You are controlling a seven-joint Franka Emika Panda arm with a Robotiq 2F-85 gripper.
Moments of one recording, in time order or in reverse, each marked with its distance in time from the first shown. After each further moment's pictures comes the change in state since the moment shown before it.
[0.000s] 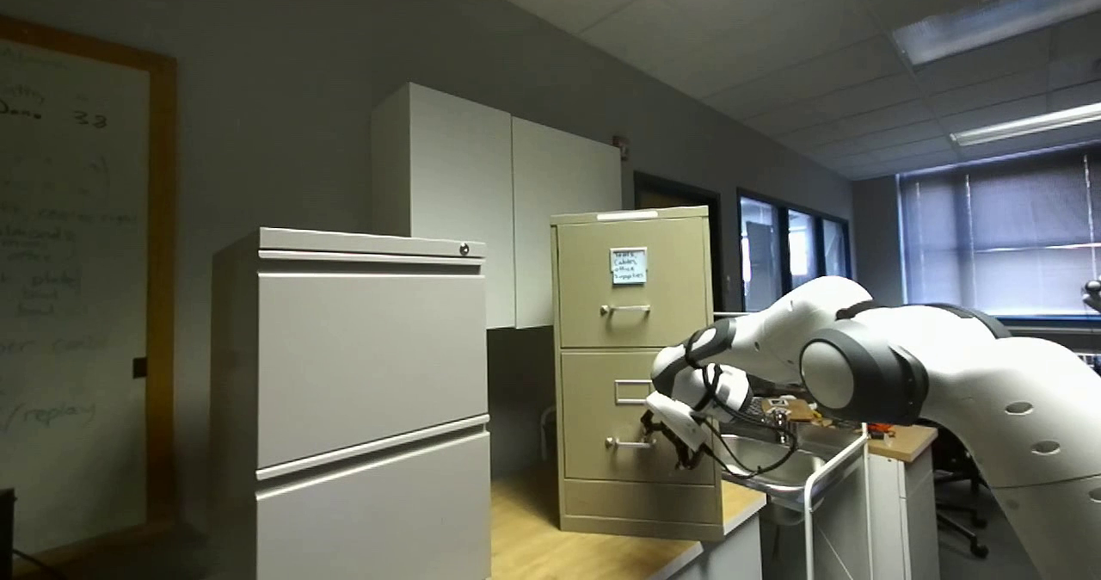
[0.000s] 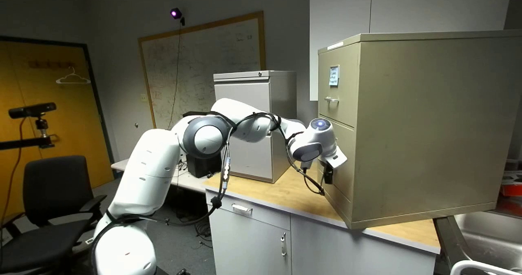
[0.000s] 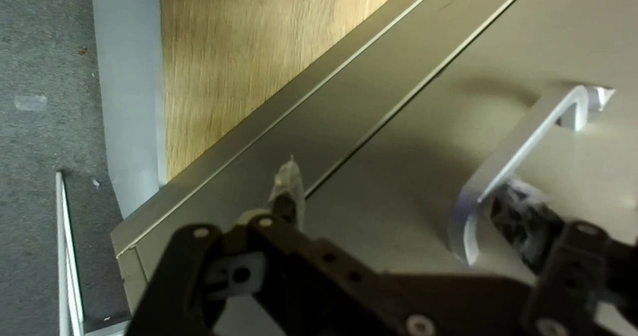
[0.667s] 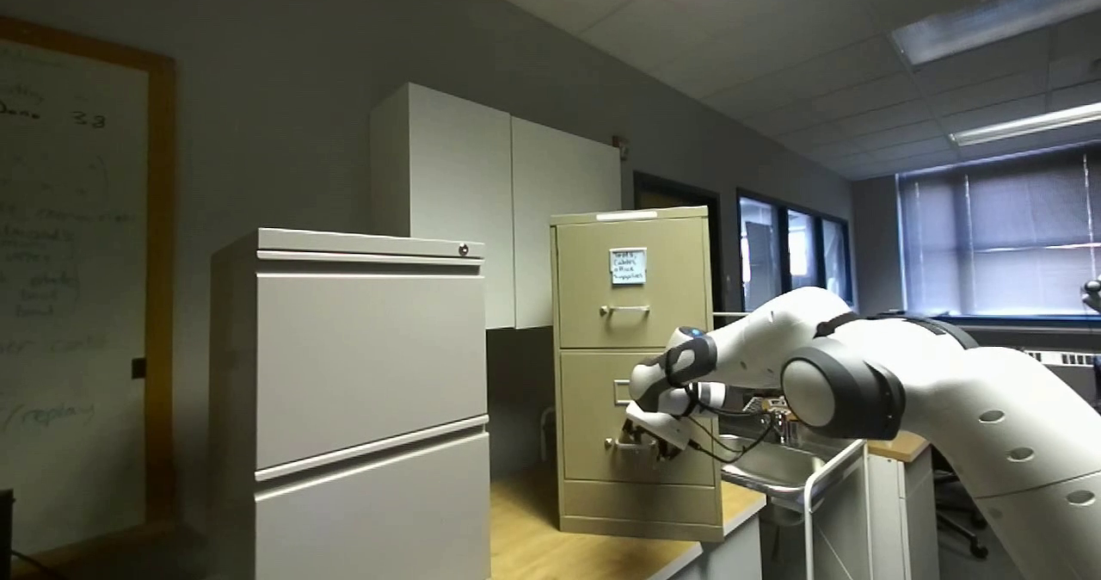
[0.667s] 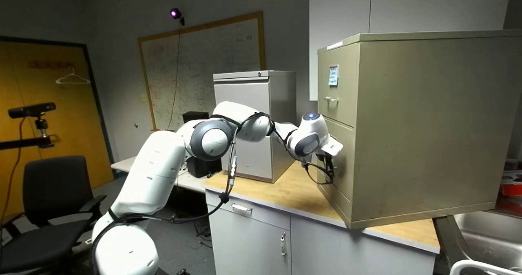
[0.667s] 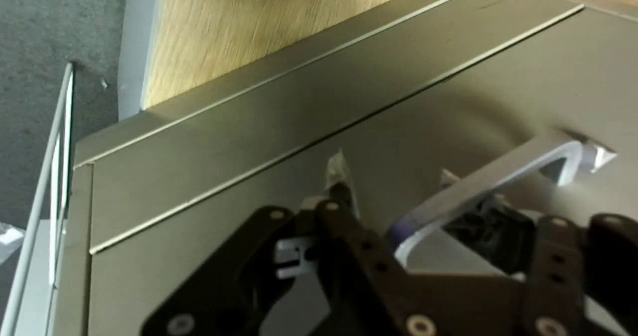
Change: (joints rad) arm 0.061 0.070 -0.021 0.118 -0.324 -0.012 0.073
